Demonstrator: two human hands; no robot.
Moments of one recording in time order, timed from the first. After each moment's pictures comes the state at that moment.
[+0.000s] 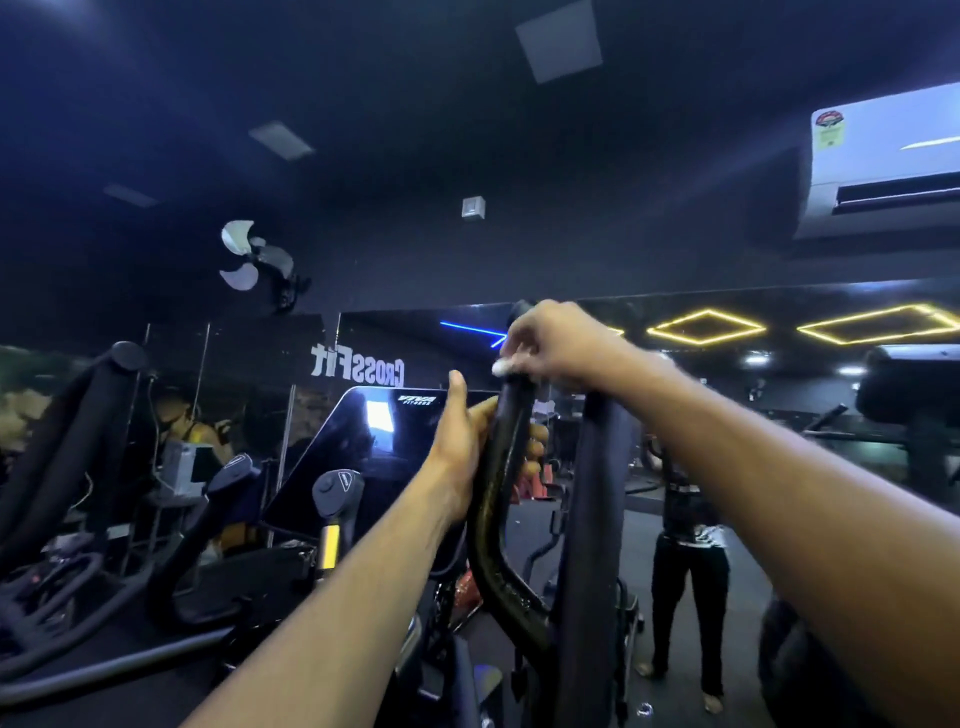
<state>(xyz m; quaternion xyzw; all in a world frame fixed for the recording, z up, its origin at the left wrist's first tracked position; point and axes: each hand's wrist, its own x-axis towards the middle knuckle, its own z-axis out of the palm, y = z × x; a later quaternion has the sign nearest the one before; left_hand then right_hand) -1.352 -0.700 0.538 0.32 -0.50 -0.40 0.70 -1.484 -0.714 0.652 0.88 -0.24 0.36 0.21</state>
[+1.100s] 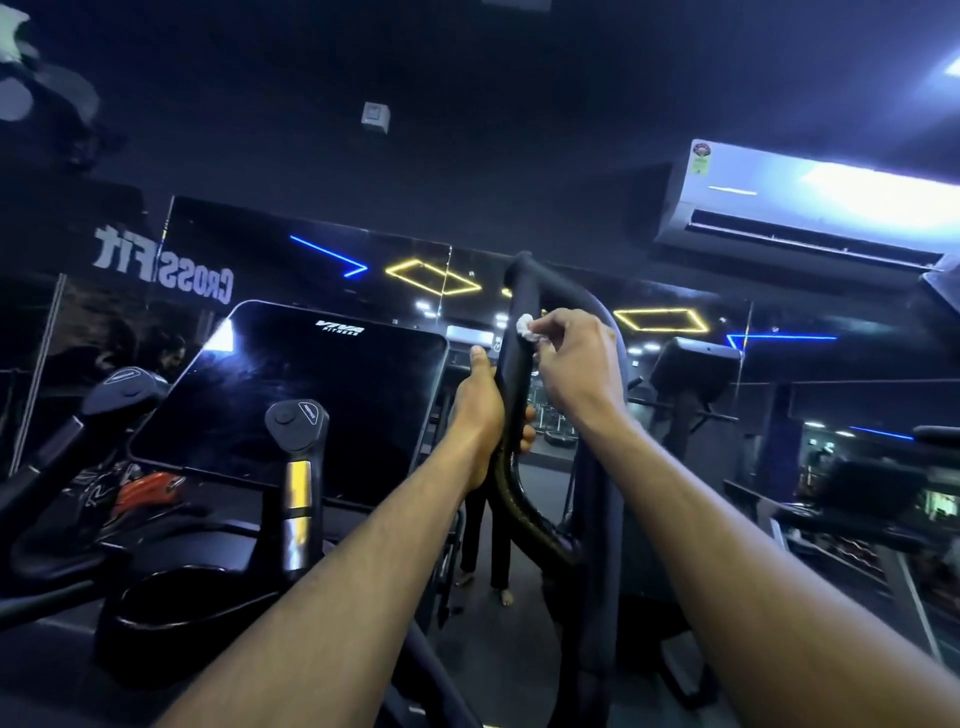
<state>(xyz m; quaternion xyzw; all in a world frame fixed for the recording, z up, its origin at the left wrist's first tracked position) -1.352 -0.693 0.513 0.27 -0.49 -0.48 0.68 -1.453 -0.689 0.572 0.70 -0.39 0.59 0.12</state>
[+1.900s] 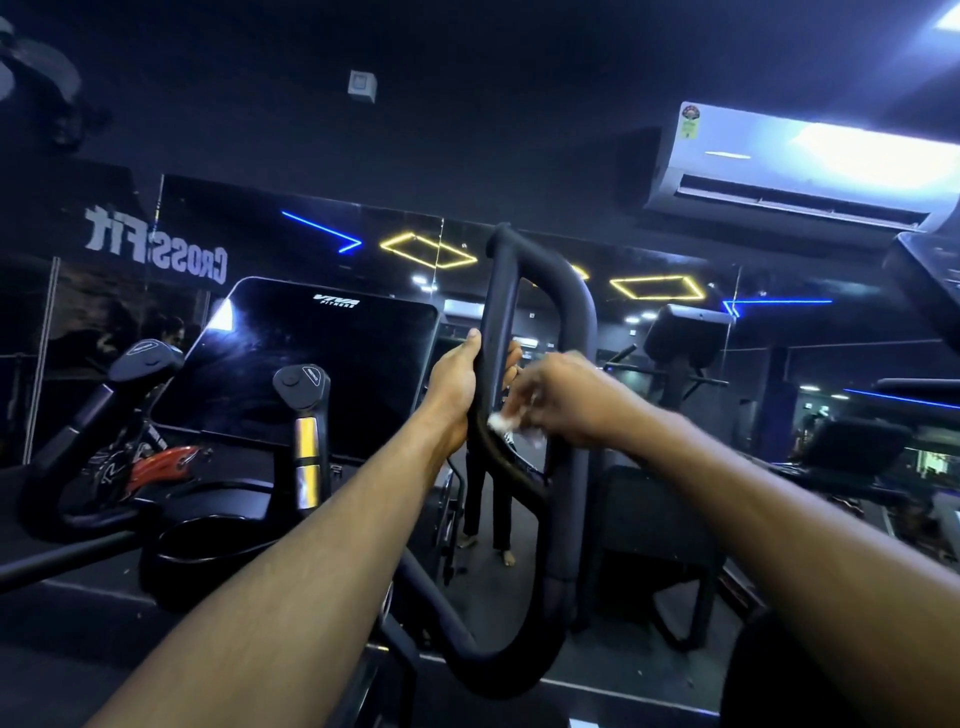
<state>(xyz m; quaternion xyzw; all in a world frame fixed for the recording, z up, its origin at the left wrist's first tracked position) -1.349 -0.665 0.497 0.24 -0.46 -0.48 0.71 -1.495 -0.606 0.539 0.89 -0.37 0.20 0.18</state>
